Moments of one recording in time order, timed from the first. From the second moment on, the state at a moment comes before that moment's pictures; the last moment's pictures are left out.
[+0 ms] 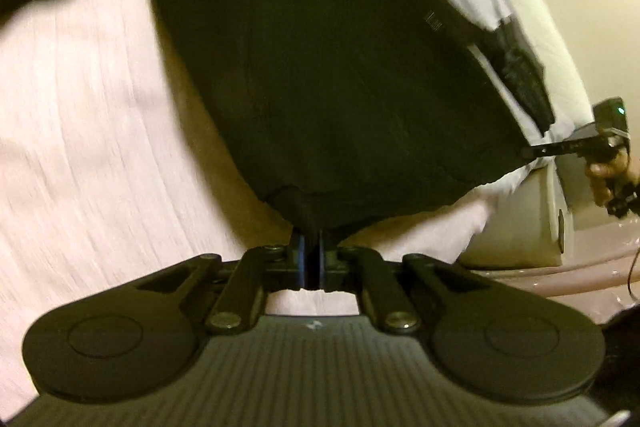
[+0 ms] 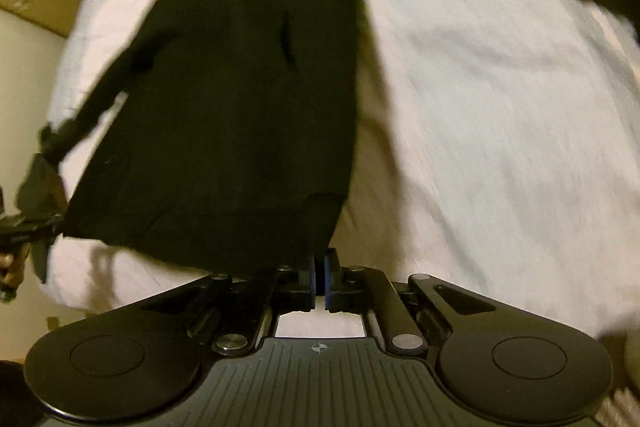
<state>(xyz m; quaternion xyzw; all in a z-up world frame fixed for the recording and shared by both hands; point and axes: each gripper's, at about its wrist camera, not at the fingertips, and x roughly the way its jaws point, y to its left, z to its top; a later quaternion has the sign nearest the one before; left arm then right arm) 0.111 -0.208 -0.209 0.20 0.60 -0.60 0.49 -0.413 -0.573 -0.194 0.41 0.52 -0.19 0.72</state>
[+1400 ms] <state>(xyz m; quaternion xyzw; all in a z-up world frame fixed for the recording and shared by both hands) 0.122 -0.205 -0.207 0.14 0.67 -0.55 0.48 -0.446 -0.644 -0.202 0.54 0.47 -0.12 0.69</state>
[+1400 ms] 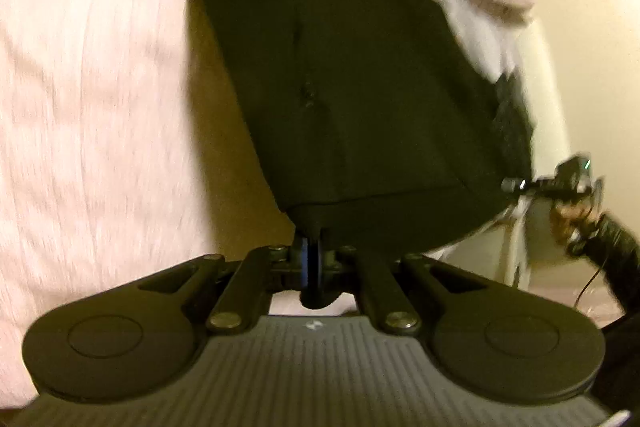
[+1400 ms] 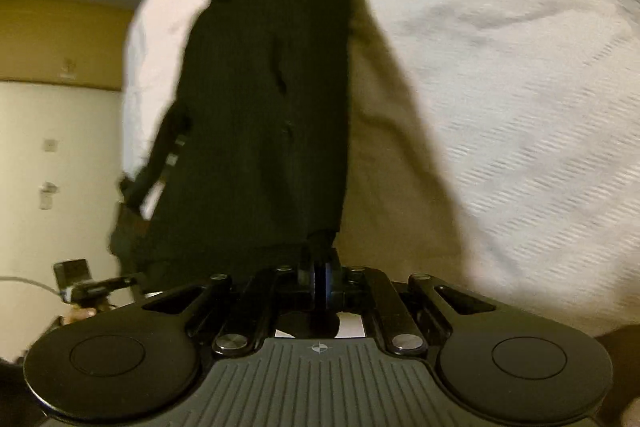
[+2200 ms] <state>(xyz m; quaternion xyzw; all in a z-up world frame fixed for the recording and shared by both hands) 0.097 -0.297 -0.174 0.27 0.53 -0.58 0.56 -0.413 -0.649 -0.154 0.39 0.44 -0.38 0.71</state>
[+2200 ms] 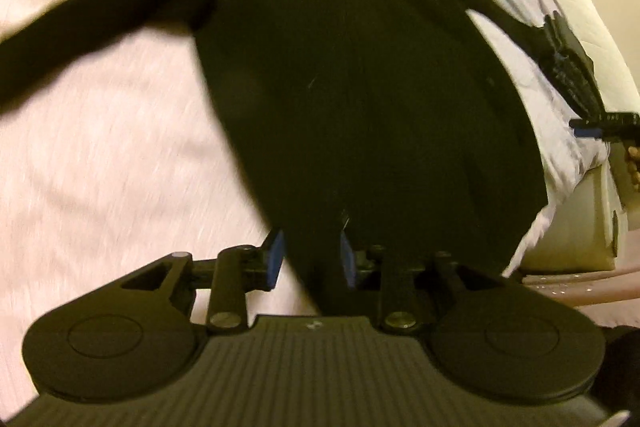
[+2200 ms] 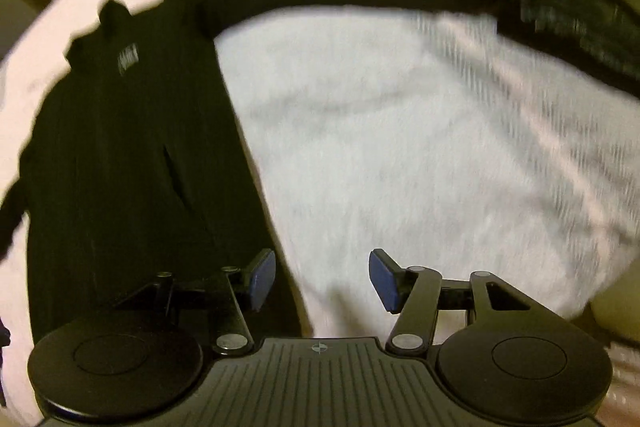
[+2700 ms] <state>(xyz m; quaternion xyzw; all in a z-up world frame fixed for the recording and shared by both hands) -0.032 -0.486 -0.200 0.29 0.50 -0.54 0.61 -0.437 -0.854 -0.191 0.47 0.31 -0.38 0.74</state>
